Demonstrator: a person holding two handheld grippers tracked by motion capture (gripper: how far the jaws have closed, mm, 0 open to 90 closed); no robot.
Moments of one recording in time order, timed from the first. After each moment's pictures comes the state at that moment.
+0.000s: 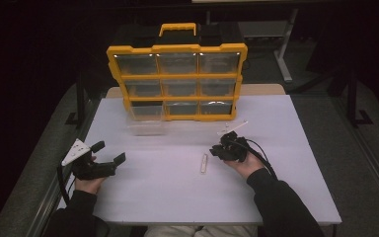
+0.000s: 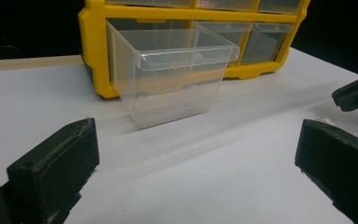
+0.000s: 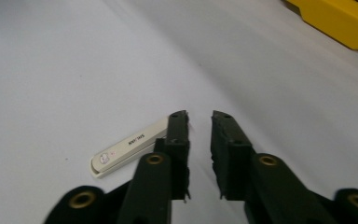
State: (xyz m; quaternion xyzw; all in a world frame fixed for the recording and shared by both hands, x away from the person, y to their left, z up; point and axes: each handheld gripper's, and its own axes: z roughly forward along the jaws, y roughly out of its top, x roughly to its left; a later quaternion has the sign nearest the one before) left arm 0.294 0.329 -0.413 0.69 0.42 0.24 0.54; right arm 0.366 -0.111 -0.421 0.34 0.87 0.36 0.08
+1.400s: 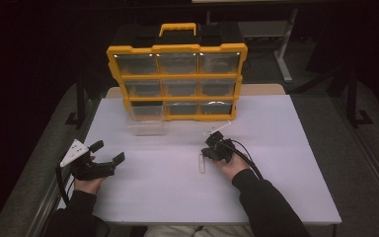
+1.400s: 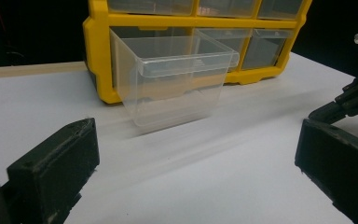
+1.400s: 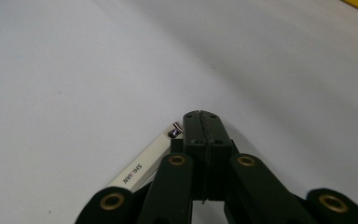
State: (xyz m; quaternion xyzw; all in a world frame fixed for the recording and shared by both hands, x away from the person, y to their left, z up) left arm 0.292 0.330 -0.412 0.68 0.42 0.24 0.54; right arm 0.377 -0.073 -0.440 0.37 0.86 0.33 0.08
